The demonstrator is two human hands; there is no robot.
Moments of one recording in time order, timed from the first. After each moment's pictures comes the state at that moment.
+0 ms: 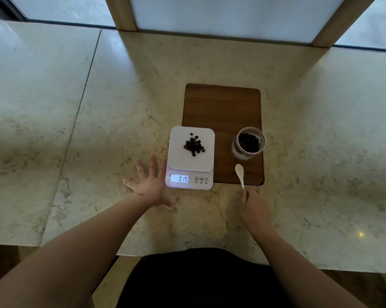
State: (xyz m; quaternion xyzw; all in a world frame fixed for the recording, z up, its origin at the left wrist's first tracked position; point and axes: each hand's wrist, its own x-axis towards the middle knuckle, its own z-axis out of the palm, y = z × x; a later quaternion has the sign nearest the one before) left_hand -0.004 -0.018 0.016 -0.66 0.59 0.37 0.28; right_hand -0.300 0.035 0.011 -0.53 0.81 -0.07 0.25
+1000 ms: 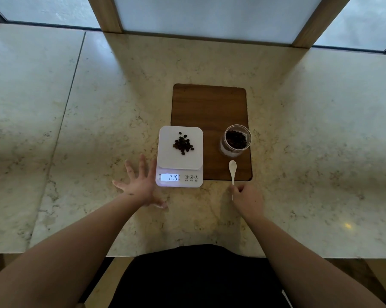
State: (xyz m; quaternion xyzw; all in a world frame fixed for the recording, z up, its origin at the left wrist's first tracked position) left_hand -0.003 -0.017 0.010 -0.66 0.60 0.36 0.26; right_hand -0.314 0.022 0.009 -0.43 0.83 -0.06 0.35
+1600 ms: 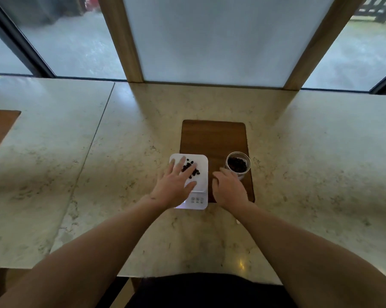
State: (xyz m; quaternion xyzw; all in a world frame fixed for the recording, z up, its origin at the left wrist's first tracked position) left_hand -0.053 -0.049 0.069 -0.60 0.76 0.25 0.01; right_hand -0.258 -0.043 0.075 -0.71 0.66 -0.06 0.24
